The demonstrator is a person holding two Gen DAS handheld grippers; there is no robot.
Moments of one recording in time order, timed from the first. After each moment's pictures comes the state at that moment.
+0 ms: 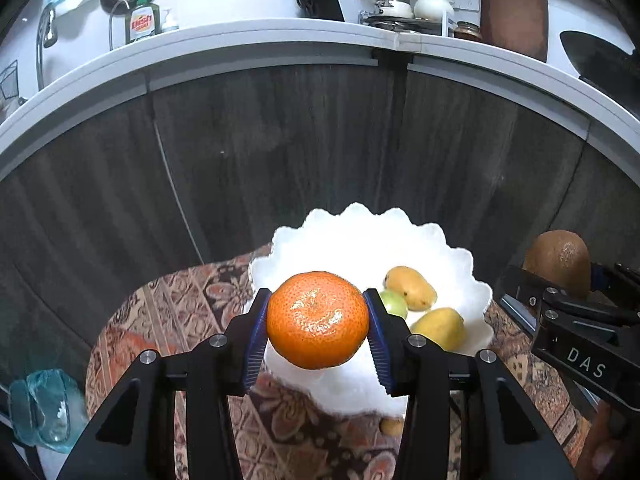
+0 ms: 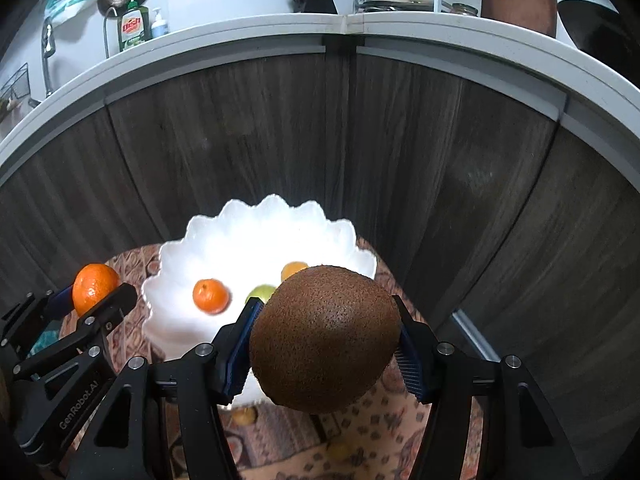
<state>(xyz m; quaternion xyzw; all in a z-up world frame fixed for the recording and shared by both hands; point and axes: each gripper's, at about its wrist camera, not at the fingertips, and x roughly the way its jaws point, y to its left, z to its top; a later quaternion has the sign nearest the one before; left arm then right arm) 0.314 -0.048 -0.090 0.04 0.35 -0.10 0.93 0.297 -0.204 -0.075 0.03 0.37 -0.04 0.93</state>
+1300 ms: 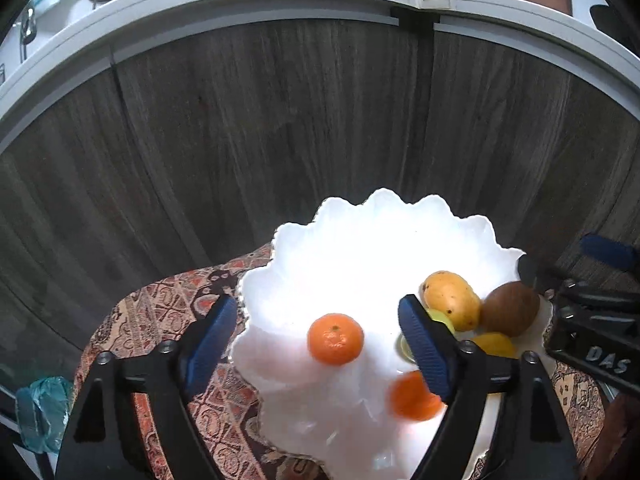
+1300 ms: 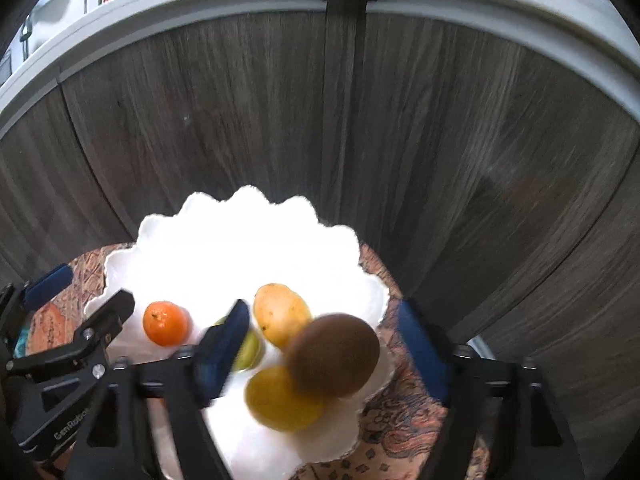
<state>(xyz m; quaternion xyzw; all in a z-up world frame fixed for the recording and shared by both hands) 0.379 -0.055 -0.135 0.06 0.38 -0.07 0.92 0.369 -0.211 -0.114 0.01 0.39 -0.05 0.92</state>
